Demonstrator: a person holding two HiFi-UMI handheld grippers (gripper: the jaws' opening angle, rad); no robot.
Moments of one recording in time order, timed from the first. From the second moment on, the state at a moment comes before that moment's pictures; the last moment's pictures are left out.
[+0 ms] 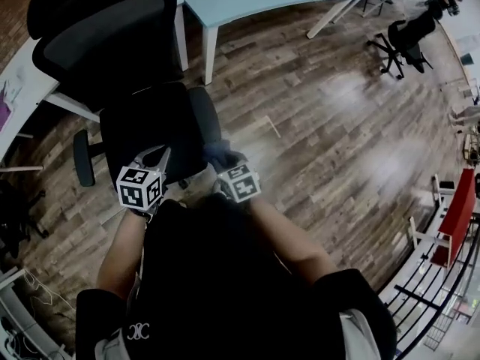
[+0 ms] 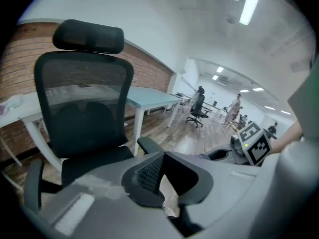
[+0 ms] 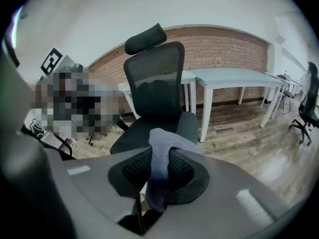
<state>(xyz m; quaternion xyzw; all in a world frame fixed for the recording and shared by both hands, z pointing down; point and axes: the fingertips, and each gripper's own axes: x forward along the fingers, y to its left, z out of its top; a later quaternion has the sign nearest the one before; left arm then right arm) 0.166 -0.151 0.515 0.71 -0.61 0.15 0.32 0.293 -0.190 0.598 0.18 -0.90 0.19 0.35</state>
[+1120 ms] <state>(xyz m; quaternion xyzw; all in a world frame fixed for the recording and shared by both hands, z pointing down) 0.063 -0.058 0.556 0.59 -0.70 0.06 0.41 0.199 -0.239 0.713 0.01 -0.81 -0.01 0.59</state>
